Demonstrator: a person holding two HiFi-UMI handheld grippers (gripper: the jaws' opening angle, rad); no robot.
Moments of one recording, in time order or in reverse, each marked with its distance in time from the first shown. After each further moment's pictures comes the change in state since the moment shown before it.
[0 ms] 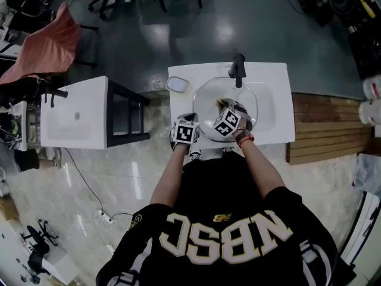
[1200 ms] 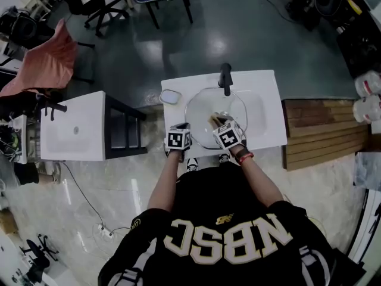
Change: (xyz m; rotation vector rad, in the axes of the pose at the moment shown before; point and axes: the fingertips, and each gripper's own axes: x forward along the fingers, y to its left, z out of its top) left arm -0.005 -0.001 0.001 -0.077 -0.007 -0.023; right arm -0.072 0.013 0.005 0.511 -0.121 0.203
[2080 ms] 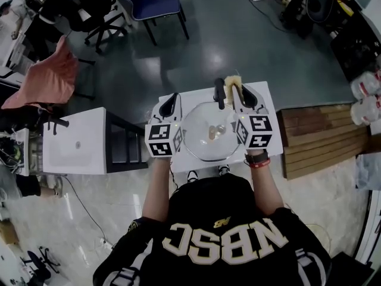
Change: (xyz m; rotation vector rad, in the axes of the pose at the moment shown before) left arm -0.179 -0.069 0.262 0.199 -0.704 0.031; right arm -0.231 -0.107 0.205 0.155 -0.728 -0.305
